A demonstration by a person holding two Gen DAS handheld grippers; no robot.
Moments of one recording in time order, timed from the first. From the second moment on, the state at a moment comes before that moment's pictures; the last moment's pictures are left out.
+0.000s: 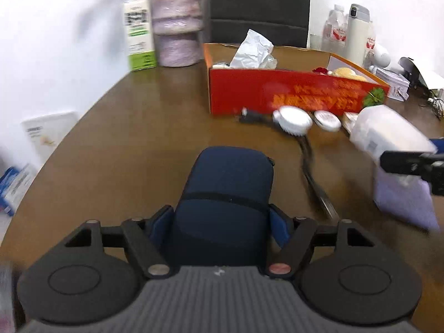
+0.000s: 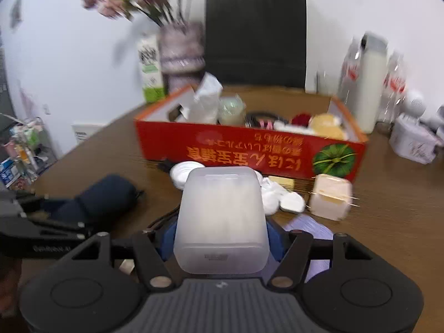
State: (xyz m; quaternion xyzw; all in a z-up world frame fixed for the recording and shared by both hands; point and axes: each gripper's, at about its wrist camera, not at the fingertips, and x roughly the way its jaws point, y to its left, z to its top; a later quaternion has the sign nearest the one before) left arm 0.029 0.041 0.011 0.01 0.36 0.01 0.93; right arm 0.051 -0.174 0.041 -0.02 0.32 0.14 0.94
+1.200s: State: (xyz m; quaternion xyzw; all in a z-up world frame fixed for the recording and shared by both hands) left arm -0.012 0.021 0.103 -0.07 0.21 -0.03 0.97; right arm -0.021 -0.217 0.103 0.02 0.25 0.14 0.96
